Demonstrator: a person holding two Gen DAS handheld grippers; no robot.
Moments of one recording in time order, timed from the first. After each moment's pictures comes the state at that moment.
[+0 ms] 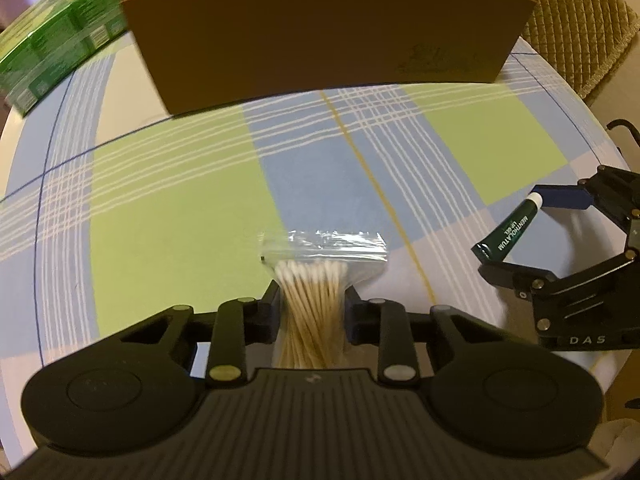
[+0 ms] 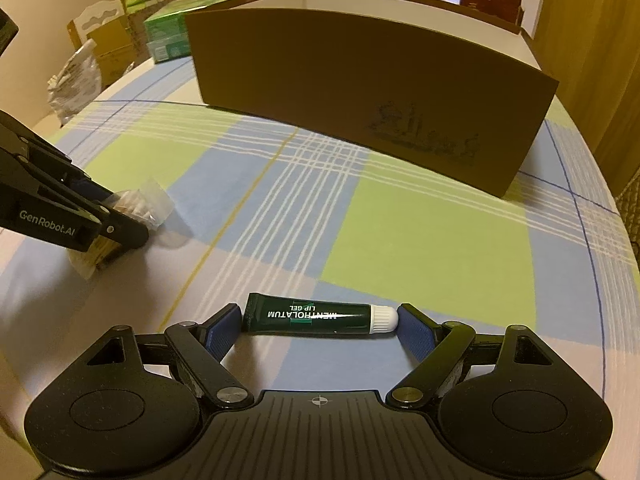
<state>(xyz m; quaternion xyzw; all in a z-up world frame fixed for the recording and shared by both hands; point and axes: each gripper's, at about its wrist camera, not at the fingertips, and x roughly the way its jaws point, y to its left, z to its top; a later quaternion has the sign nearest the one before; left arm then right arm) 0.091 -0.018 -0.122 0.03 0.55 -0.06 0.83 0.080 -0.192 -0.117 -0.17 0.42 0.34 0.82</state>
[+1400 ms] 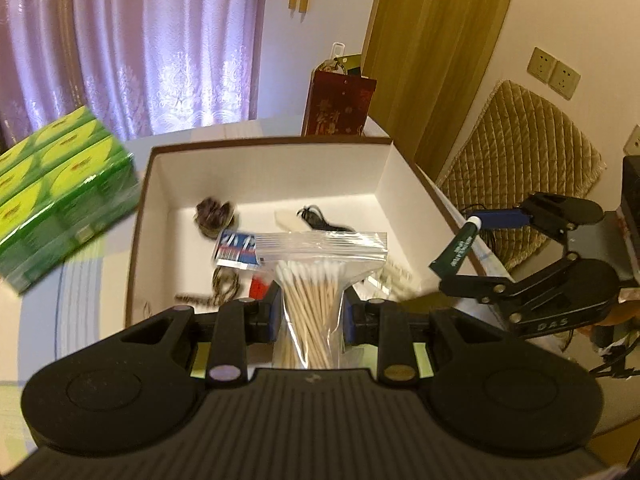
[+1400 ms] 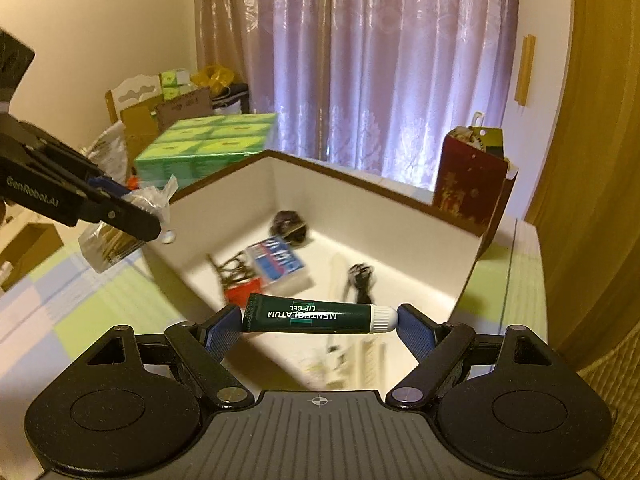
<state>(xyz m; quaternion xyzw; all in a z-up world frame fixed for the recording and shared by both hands) 0.229 -0.041 0.023 -0.03 0.41 -0.11 0.91 0.266 -0.200 0.008 -0.17 0.29 0.43 0.84</state>
